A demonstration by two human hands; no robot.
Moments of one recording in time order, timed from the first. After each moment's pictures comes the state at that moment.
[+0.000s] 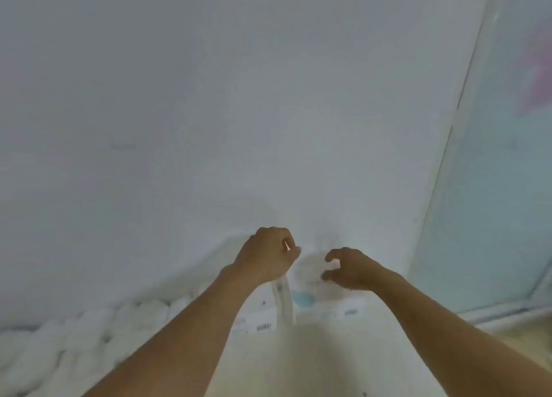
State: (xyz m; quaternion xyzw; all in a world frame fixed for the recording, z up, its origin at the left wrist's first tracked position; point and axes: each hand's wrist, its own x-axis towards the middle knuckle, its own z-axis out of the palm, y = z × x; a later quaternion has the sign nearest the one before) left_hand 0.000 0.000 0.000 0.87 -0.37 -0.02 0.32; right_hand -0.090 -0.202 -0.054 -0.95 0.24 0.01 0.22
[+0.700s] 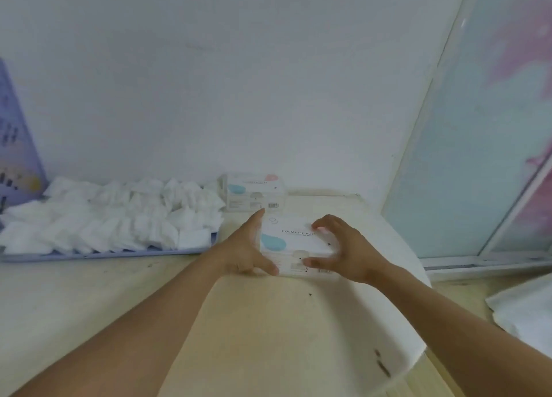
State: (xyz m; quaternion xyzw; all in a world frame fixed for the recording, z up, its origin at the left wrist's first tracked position) left_hand -0.145 0.168 -0.141 0.79 -0.31 -0.26 0.46; right_hand -0.285 -0.051 -0.122 -0.96 0.04 -0.13 0.23
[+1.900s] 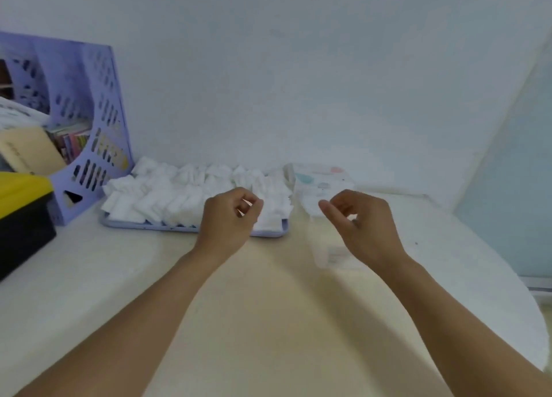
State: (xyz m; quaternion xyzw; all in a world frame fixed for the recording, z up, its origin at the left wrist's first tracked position) left_hand -0.125 0.307 -0.144 0.78 -0.23 0.18 0.55; right_hand -0.235 0.092 -0.105 -0.91 0.04 -0.32 0.27
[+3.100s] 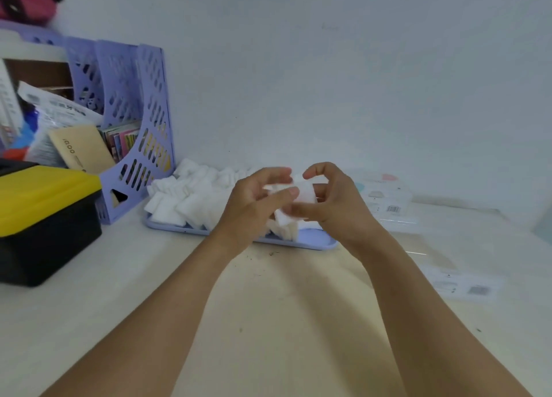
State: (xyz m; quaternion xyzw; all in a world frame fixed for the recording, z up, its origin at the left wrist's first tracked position) left_hand -0.099 0.342 -0.120 0.67 -0.27 0.02 0.69; right_hand -0.153 0.182 -0.093 -0.79 -0.06 -0.14 0.59
